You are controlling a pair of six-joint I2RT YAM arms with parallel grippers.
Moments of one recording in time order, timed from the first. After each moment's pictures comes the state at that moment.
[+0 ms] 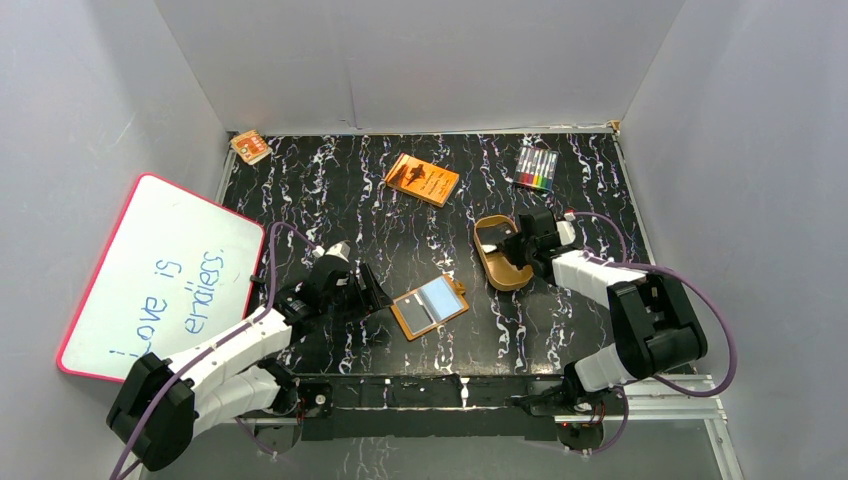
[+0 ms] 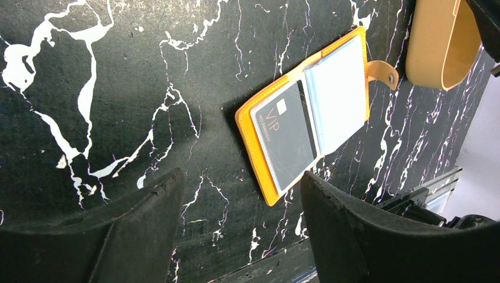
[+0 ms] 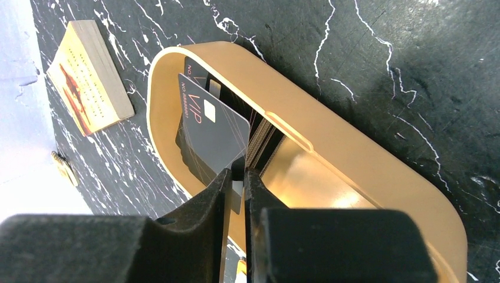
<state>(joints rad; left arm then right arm) -0.65 1.00 0.45 -0.27 0.04 -0.92 0.36 1.46 0.66 -0.01 0.14 1.33</state>
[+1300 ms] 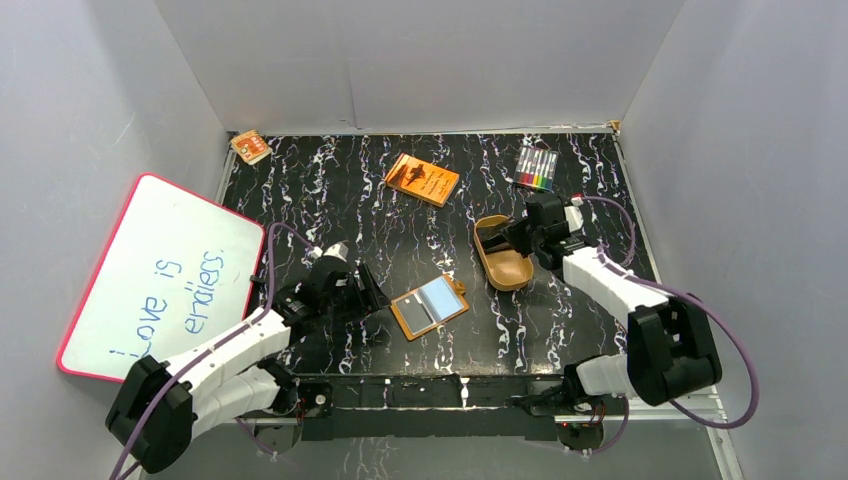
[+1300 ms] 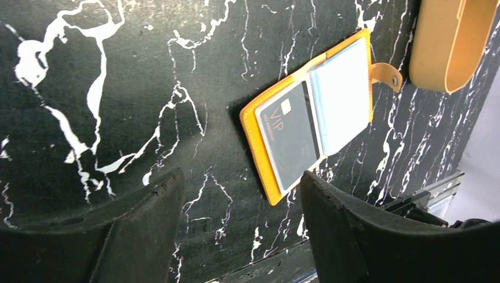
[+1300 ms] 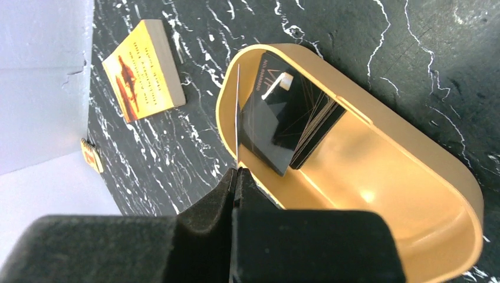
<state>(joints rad) -0.65 0.99 0.45 -0.28 0.03 -0.93 0.36 1.34 0.75 -0.15 0.15 1.30</state>
